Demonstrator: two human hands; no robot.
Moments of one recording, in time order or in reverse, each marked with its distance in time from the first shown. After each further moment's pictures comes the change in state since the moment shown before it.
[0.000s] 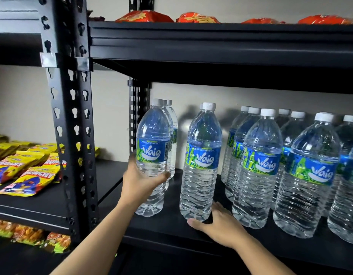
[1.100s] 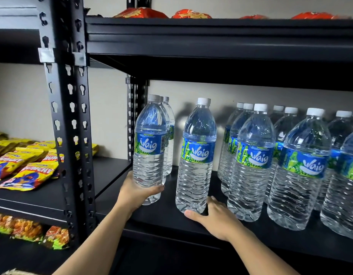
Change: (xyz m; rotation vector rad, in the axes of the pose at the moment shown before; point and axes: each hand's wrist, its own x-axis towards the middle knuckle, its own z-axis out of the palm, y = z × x) left_hand -0.011 -0.057 0.007 -0.044 -0.142 -0.240; right_hand -0.003 0.004 0.001 0.014 0.007 0.048
